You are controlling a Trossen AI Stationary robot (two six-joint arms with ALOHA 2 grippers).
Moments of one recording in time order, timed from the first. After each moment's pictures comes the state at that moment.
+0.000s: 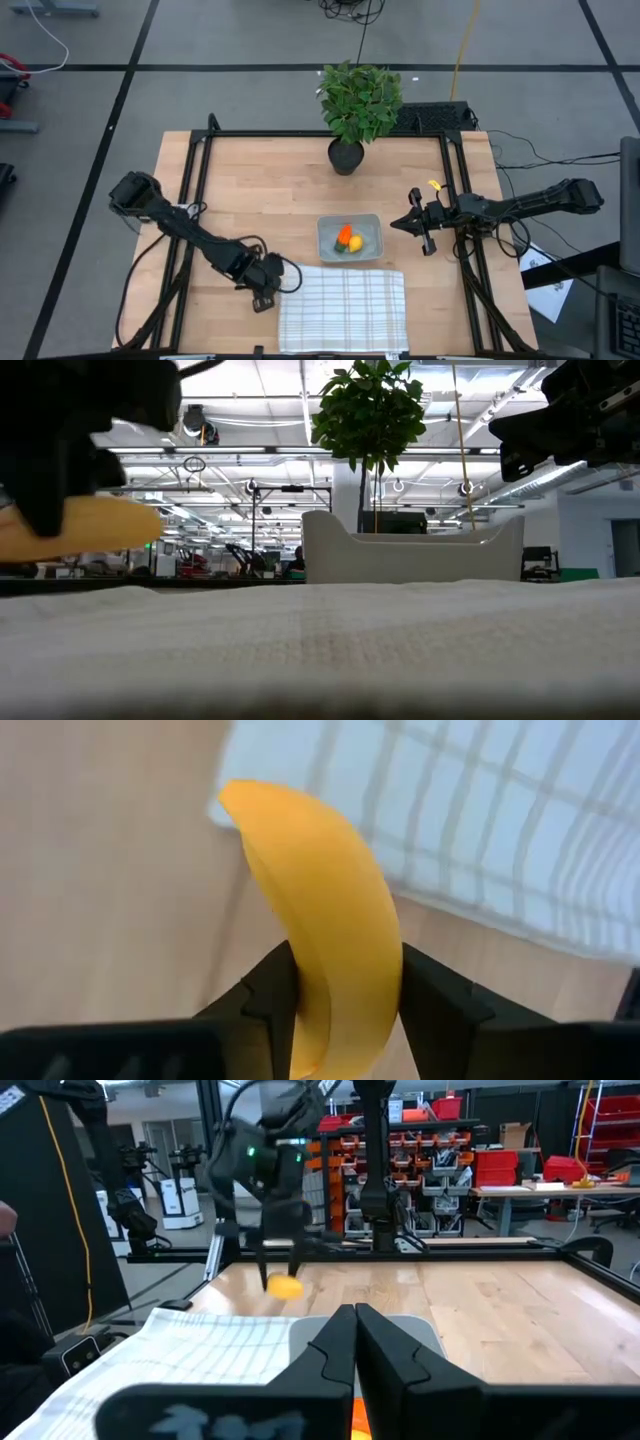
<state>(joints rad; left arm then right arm) -0.54 1.64 1.02 -0.62 -0.03 -0.86 0.11 0.55 0.02 0.59 -0.05 0.07</state>
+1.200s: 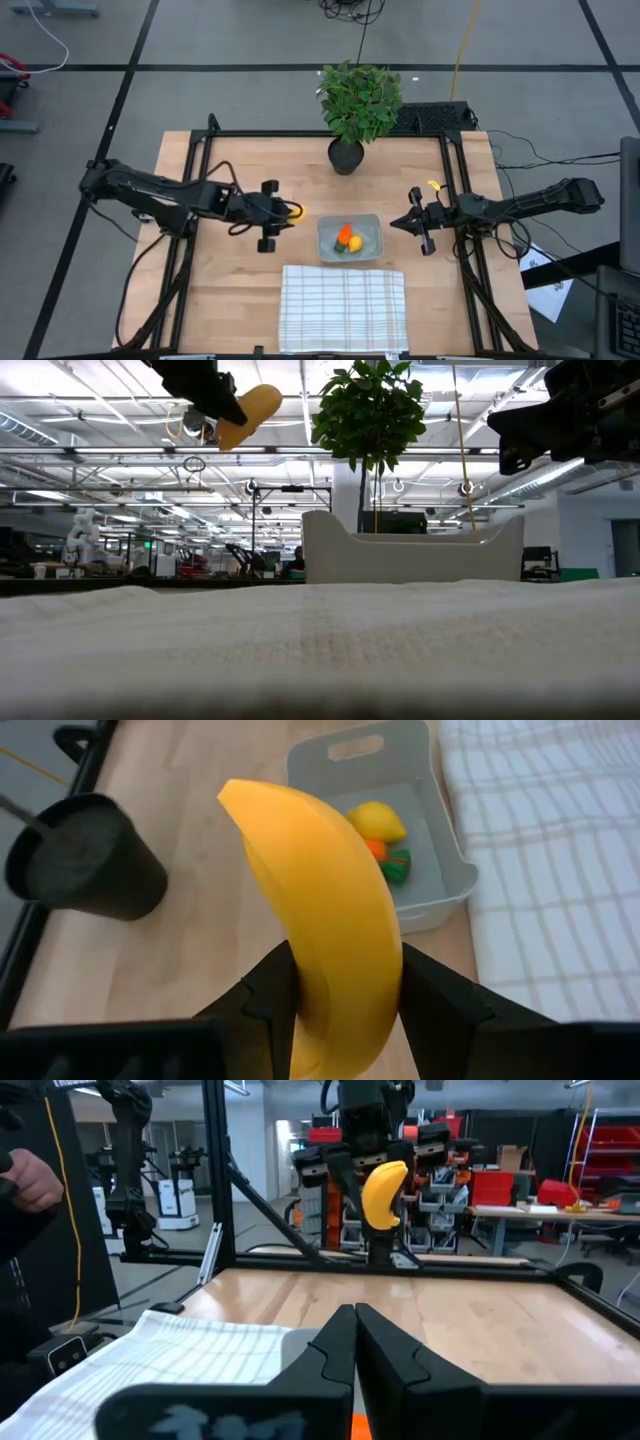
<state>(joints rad) -0.16 1.28 1.02 -0.49 -0.20 0.04 0.11 0.58 0.02 0.64 -0.05 0.01</state>
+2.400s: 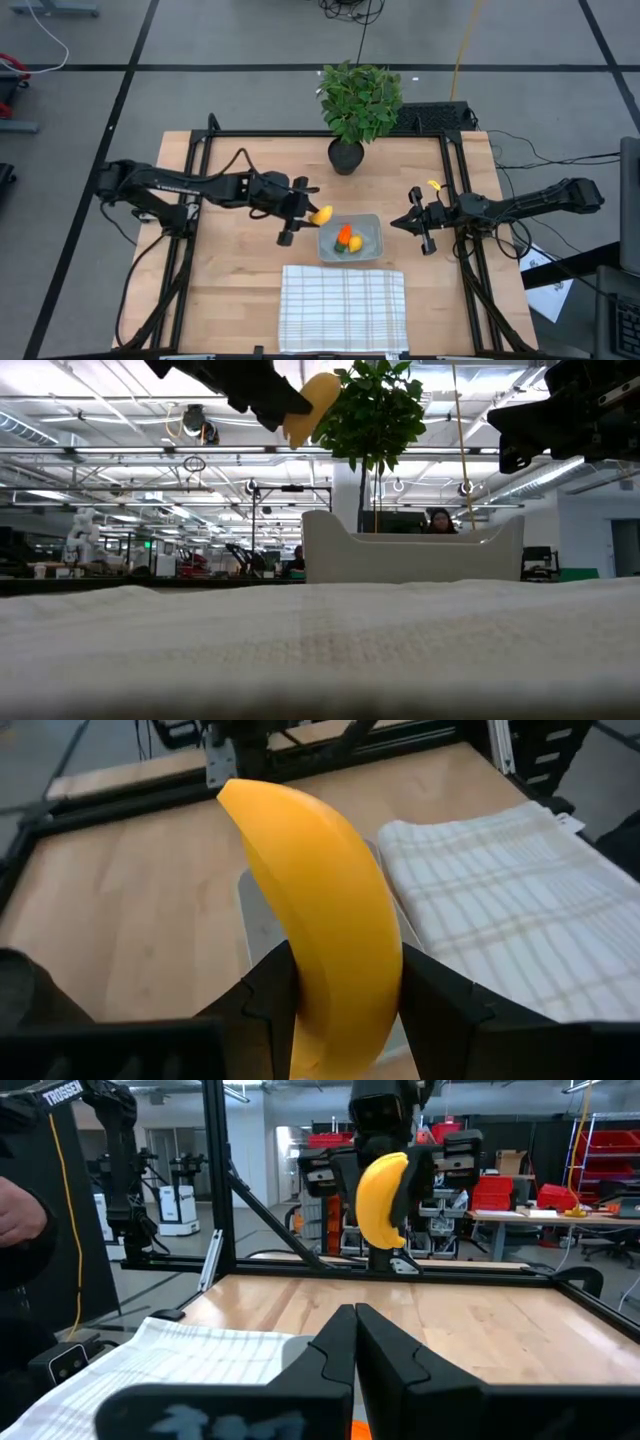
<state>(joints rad) 0.00 1.42 1.02 -0.12 0.17 0.22 0.11 0.58 0.02 0.66 -0.05 0.02</state>
